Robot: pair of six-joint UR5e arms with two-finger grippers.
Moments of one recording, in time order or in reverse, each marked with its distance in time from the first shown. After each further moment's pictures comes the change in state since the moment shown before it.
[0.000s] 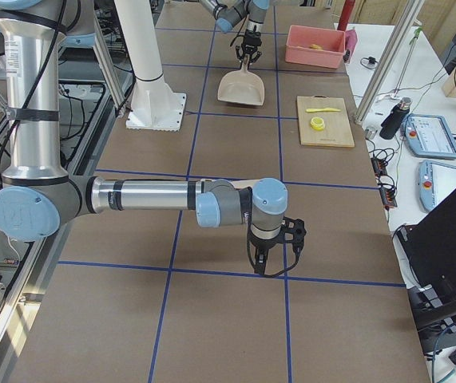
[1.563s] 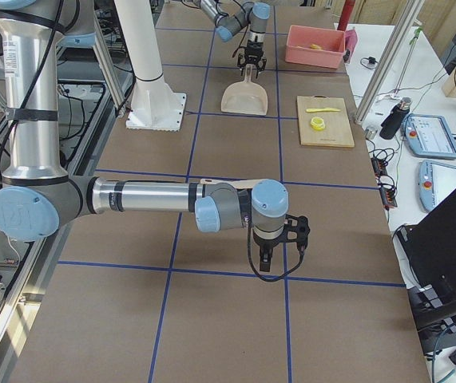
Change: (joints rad) left arm 0.033 -0.104 0.072 -0.014 0.113 0.002; right arm 0.024 0.012 -0.016 0.069 0.079 -0.003
